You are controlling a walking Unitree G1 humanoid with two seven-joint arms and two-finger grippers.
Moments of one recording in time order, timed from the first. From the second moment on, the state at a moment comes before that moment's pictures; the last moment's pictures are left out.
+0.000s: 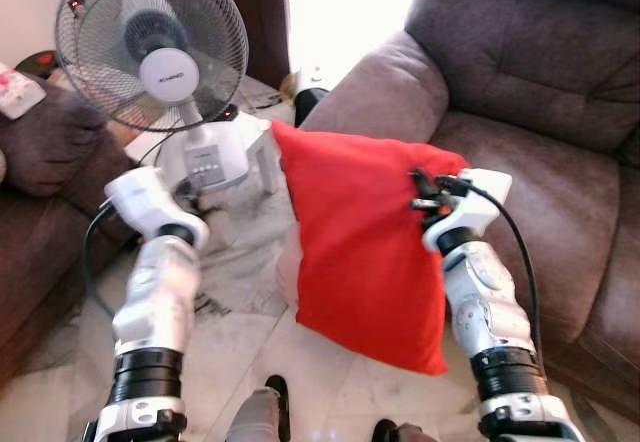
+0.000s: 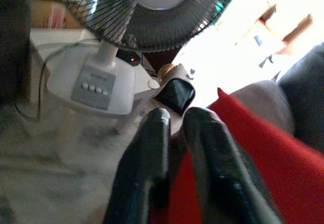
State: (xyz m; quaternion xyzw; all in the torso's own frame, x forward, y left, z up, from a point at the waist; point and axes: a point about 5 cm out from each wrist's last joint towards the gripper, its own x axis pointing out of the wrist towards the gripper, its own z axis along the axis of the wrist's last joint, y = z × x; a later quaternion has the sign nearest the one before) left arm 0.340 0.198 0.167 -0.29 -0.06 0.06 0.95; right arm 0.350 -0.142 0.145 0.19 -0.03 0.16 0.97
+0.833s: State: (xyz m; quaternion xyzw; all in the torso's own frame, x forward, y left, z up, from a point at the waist) left arm 0.342 0.204 0.154 -0.43 0.01 0.10 0.90; right arm 0.335 -0.131 0.164 0.22 -0.05 0.34 0.91
